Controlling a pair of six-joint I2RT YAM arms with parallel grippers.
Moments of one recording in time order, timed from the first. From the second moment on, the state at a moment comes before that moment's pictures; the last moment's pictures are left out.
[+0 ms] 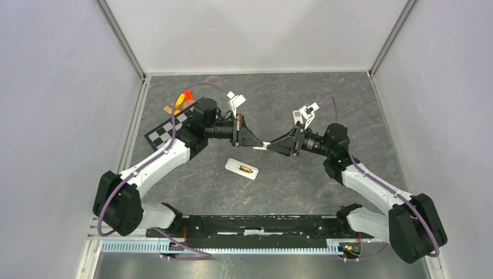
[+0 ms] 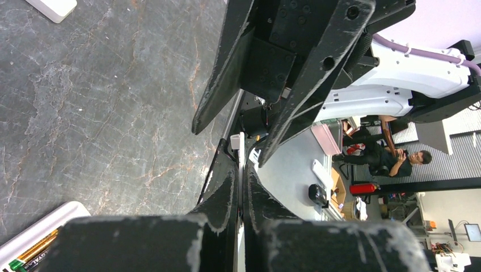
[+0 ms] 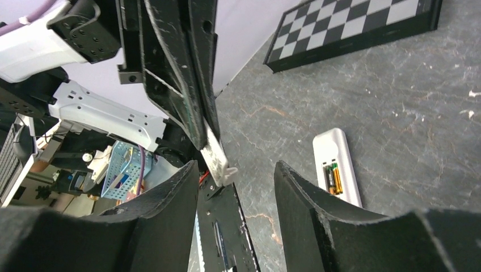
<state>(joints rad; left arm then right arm) -0.56 1.33 0.95 0.04 0.90 -0.64 0.42 1.11 0.51 0.62 -0.82 0.77</state>
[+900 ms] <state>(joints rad) -0.56 1.33 0.95 0.05 0.90 -0.64 0.44 1.15 0.48 0.76 -0.78 0.92</state>
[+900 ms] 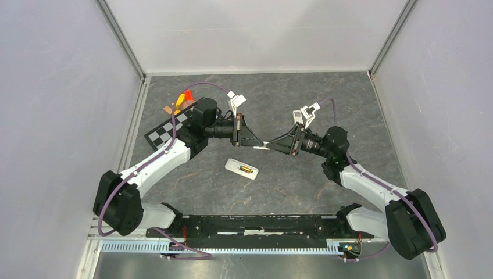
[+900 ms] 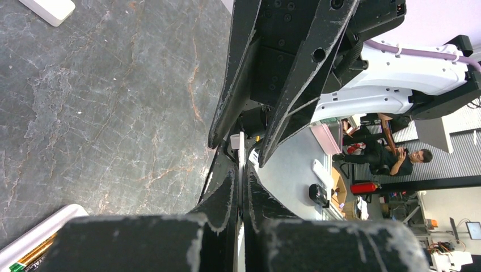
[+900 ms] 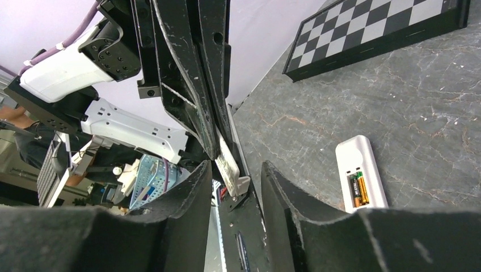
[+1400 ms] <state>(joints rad) -0.56 1.33 0.95 0.05 0.88 -0.64 0.45 1.16 0.46 0.81 -0.78 0.96</state>
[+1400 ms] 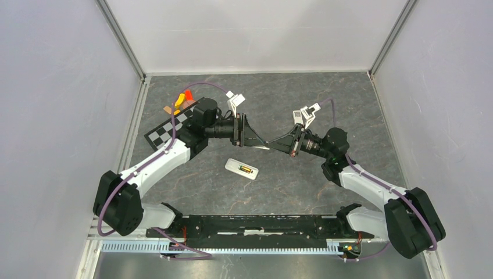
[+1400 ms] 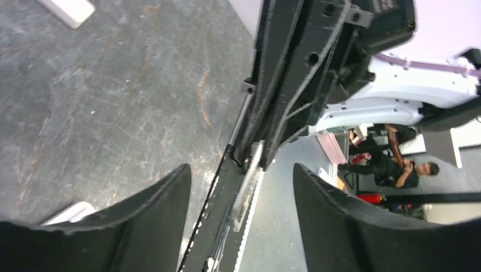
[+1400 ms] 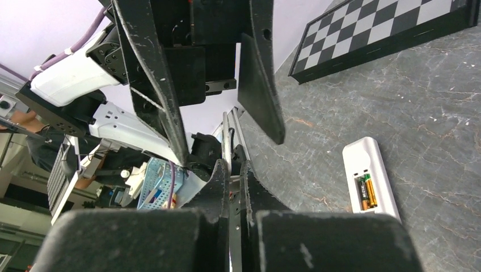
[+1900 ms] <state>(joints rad) -0.40 1.31 0.66 -0.13 0.20 -0.70 0.70 1.30 0.50 0.39 -0.56 0.63</state>
